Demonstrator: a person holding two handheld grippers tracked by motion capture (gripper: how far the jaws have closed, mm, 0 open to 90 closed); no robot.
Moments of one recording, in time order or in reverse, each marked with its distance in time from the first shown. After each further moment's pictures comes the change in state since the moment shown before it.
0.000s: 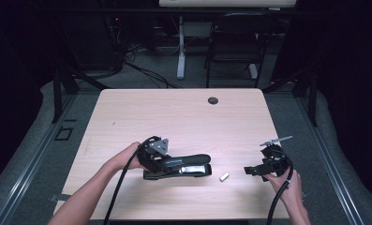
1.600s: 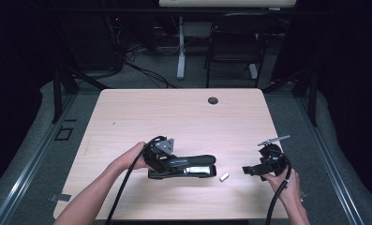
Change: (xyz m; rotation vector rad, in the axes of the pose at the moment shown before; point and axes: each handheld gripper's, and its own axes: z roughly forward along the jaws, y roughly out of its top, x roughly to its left) left arm 0.003 0.014 0.010 -0.010 -0.015 0.011; right arm 0.004 0.003 0.002 -0.002 -0.003 -0.035
